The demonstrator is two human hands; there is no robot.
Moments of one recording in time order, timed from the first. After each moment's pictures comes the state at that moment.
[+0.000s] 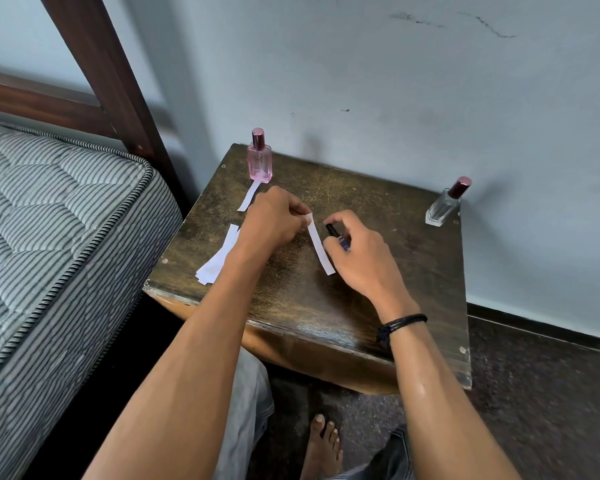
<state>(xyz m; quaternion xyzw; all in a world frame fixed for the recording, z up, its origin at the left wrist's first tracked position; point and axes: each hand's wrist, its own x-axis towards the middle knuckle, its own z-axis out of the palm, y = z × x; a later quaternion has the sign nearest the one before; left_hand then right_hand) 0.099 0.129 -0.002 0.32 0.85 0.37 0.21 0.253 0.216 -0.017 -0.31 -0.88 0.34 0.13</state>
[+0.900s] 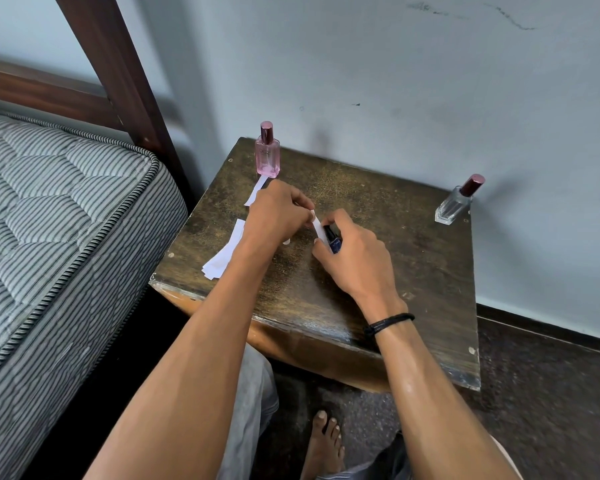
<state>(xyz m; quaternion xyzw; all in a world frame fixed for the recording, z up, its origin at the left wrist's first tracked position) 0.103 0.124 0.008 0.25 0.85 0.40 0.23 0.242 0.198 -0.026 -0.29 -0.92 0.22 0.15</state>
